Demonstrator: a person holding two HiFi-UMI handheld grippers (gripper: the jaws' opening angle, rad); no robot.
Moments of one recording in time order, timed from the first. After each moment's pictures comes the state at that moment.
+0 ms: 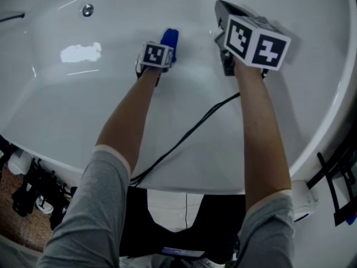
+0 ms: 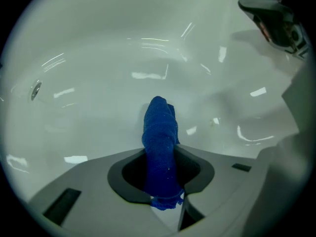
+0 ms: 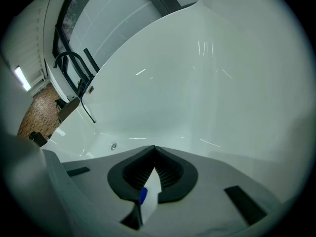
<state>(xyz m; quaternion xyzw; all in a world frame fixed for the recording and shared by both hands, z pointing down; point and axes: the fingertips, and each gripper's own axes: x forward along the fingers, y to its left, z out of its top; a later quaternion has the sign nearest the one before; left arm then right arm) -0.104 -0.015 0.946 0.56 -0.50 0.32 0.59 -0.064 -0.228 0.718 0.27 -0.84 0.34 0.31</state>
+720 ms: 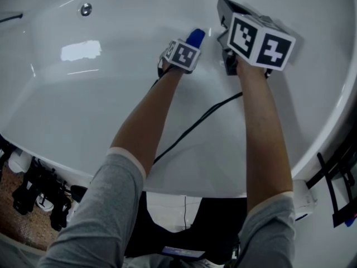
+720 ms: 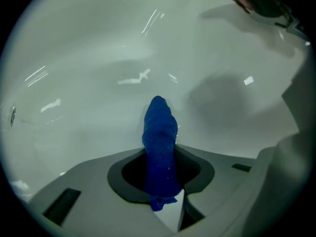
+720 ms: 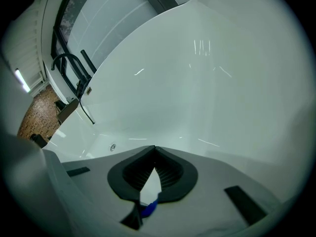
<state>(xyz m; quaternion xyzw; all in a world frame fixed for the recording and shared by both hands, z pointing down) -0.037 -0.046 0.943 0.58 -0.46 0.40 0.55 -0.058 -0.237 0.722 0.27 -0.84 0.35 0.31</state>
